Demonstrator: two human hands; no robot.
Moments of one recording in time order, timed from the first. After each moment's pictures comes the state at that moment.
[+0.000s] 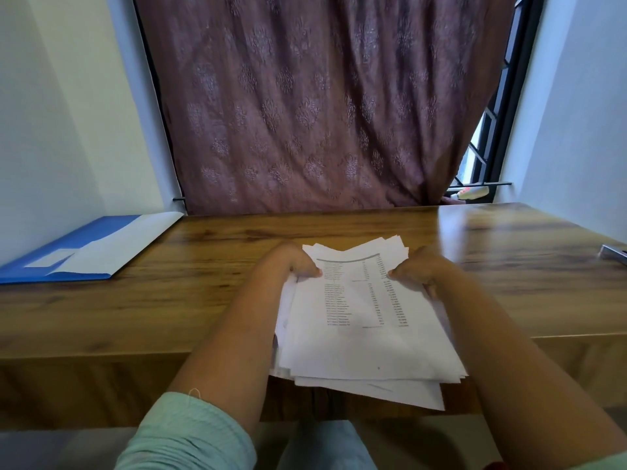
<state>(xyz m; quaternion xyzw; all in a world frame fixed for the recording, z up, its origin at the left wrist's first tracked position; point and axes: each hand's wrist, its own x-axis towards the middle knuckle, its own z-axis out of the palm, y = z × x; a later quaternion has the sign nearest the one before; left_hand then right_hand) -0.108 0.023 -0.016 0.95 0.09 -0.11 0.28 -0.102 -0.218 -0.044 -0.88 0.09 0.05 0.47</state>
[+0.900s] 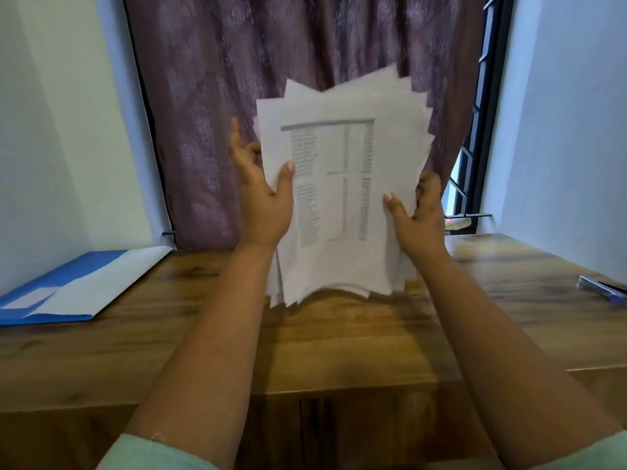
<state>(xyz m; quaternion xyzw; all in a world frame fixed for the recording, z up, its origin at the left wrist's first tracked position) -0.144 0.013 0.095 0.64 -0.24 0.50 0.53 -0.114 -0.206 0.054 -0.69 -0.16 -0.42 0.56</state>
